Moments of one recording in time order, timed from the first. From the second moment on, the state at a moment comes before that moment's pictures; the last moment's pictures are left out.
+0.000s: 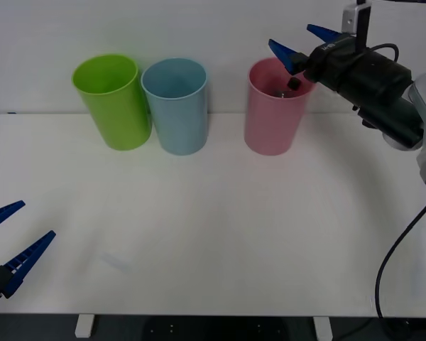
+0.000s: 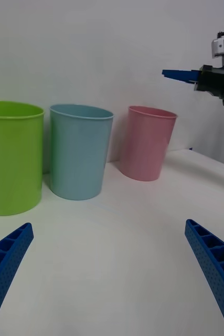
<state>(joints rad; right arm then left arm) -0.76 -0.47 0.00 -1.06 1.21 -0.61 -0.15 0.35 0.40 0.52 -1.66 -0.96 -1.22 0.00</state>
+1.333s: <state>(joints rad) -0.14 -0.60 -0.28 -1.52 1.09 -1.08 -0.10 0.35 0.40 0.52 -1.66 -0.96 -1.22 0.00</state>
